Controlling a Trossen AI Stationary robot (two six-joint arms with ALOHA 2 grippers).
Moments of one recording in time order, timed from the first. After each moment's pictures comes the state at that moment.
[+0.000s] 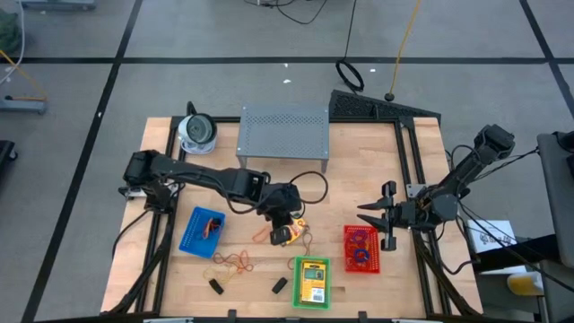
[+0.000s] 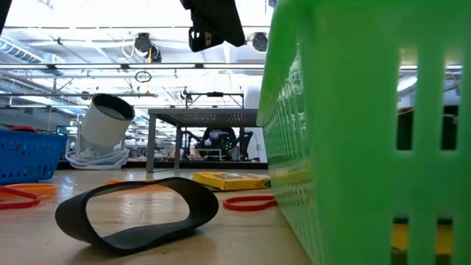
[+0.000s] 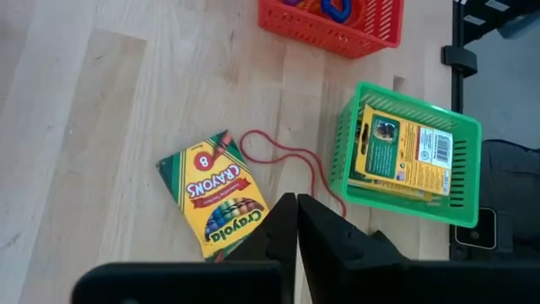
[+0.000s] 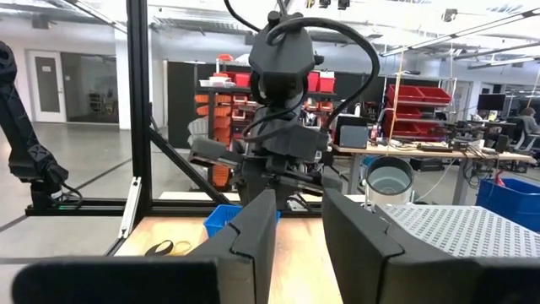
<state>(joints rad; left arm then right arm) -0.16 1.79 1.58 -0.75 0.13 -0.38 0.80 0.85 0.32 0.82 0.86 -0.22</state>
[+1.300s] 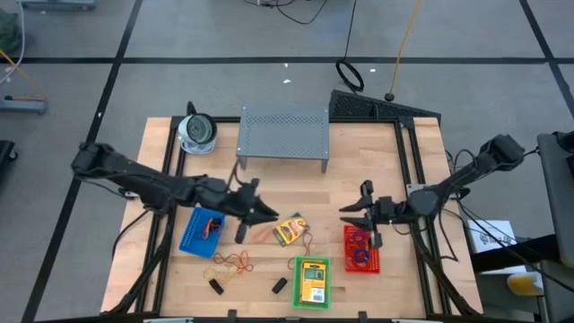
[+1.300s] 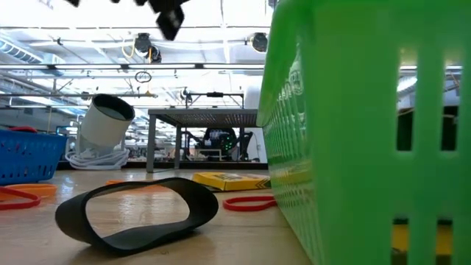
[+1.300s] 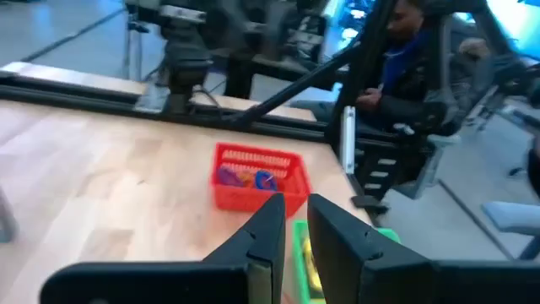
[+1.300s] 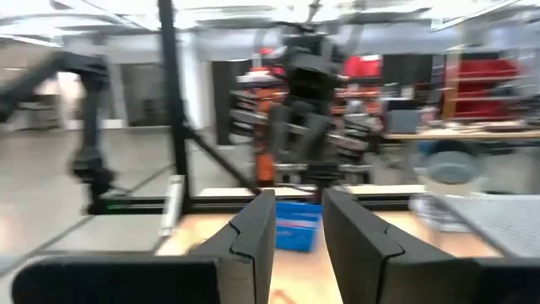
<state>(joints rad) -0.23 1.27 0.75 0.34 0.01 -0.24 0.53 0.99 0.34 0.84 0.45 -0.01</state>
